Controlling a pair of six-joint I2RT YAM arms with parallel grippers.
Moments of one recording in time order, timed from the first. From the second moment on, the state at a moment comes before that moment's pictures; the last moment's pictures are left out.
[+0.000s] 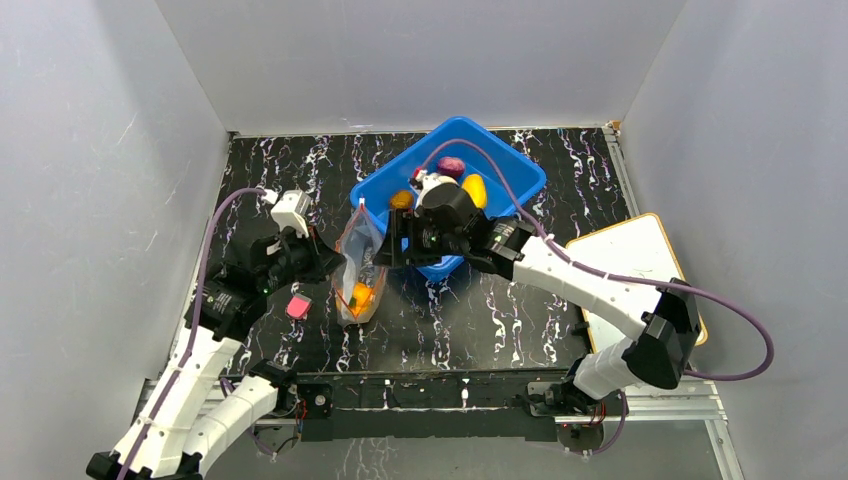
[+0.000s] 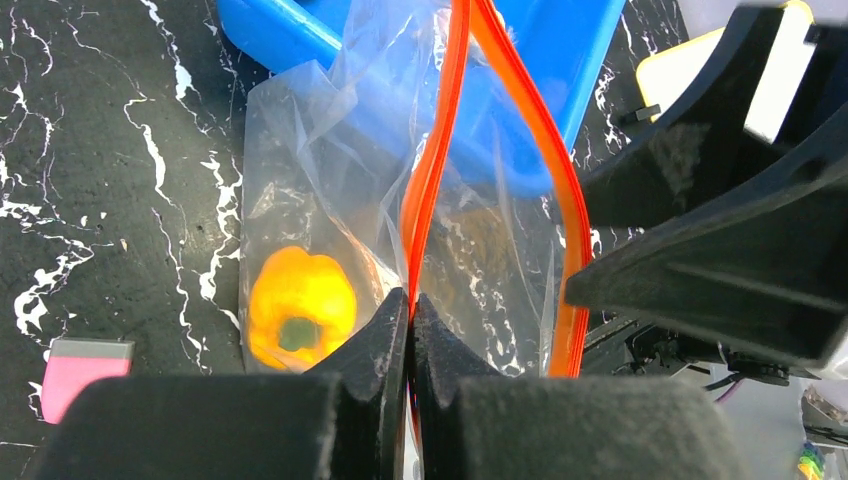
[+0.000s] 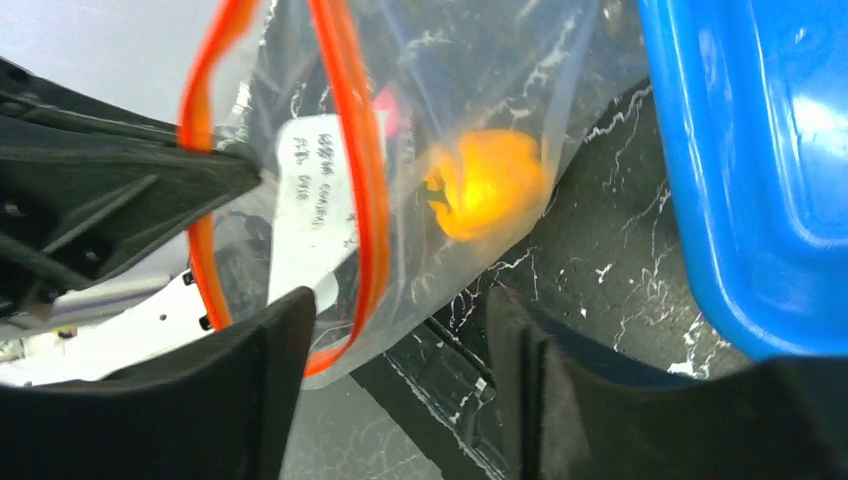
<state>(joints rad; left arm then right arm) -0.40 0.75 0.92 -0.70 0.20 -0.41 0.93 1.44 1.28 -0.42 -0.13 0.76</state>
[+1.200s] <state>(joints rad) -0.40 0.69 0.93 -0.73 0.29 -0.43 0.63 2.10 1.66 -0.22 0.13 0.65</state>
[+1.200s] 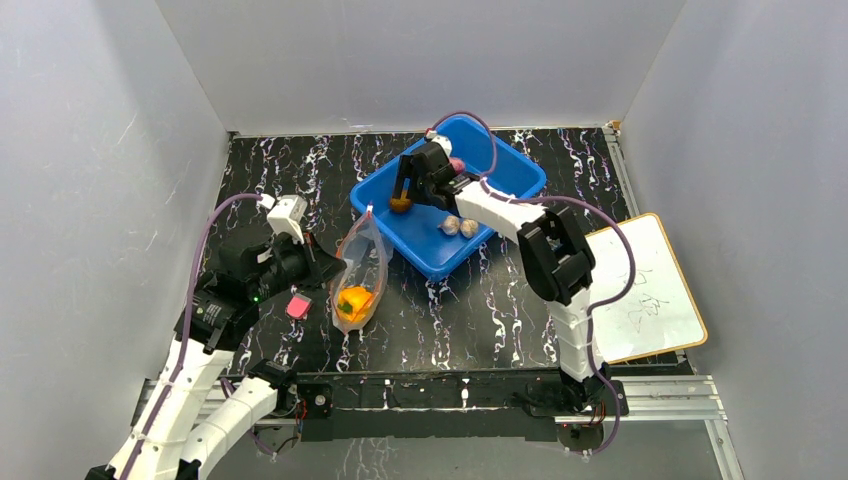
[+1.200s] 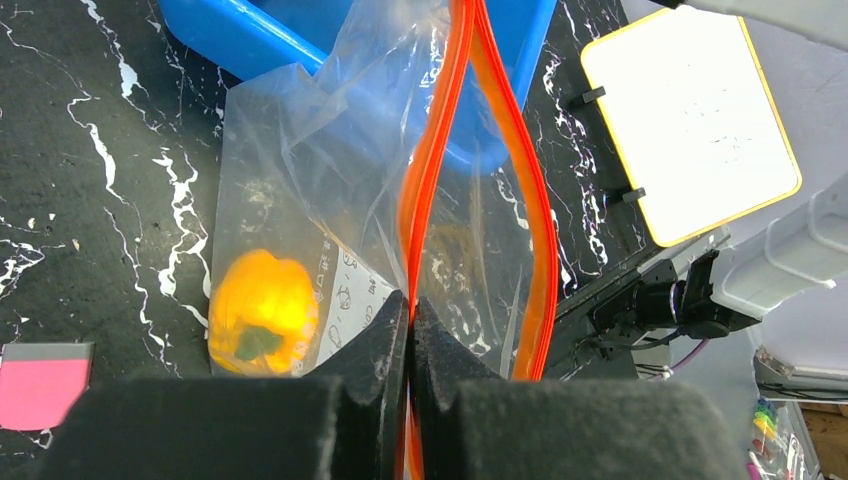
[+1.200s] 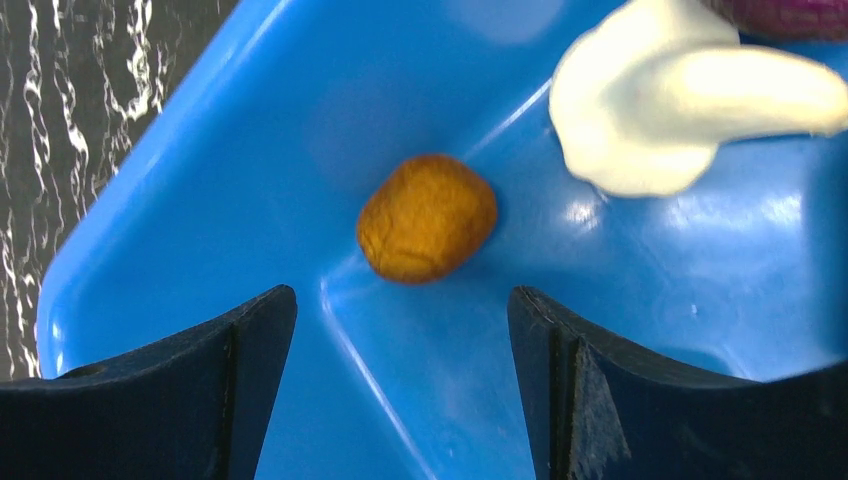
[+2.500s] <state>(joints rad) -0.40 0.67 1.00 -0.80 0.27 -0.41 0.61 2.30 1.78 -0.16 0.07 0.59</state>
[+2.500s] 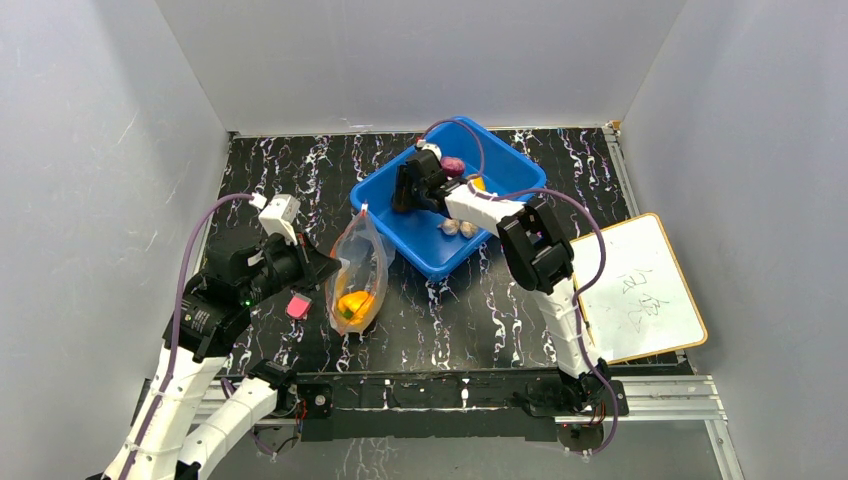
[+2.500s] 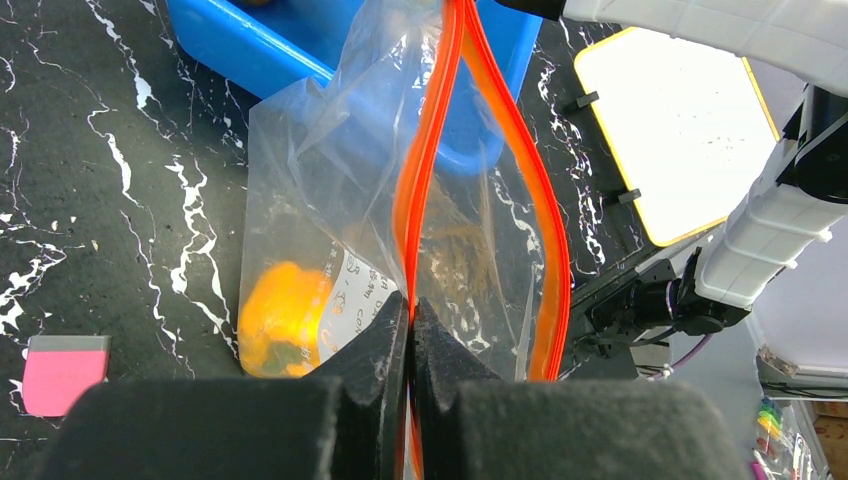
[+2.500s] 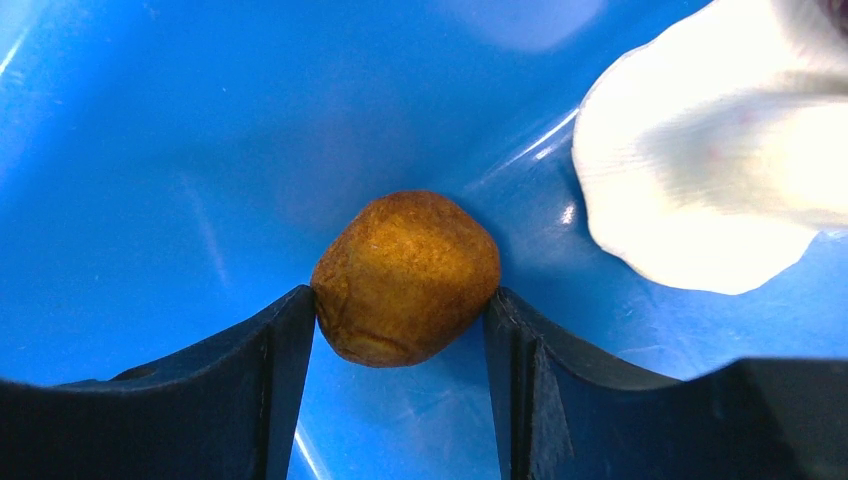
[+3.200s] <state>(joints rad) -0.40 0.69 1.00 -0.82 0.27 -0.43 0.59 1.95 1.58 -0.19 0.07 0.52</state>
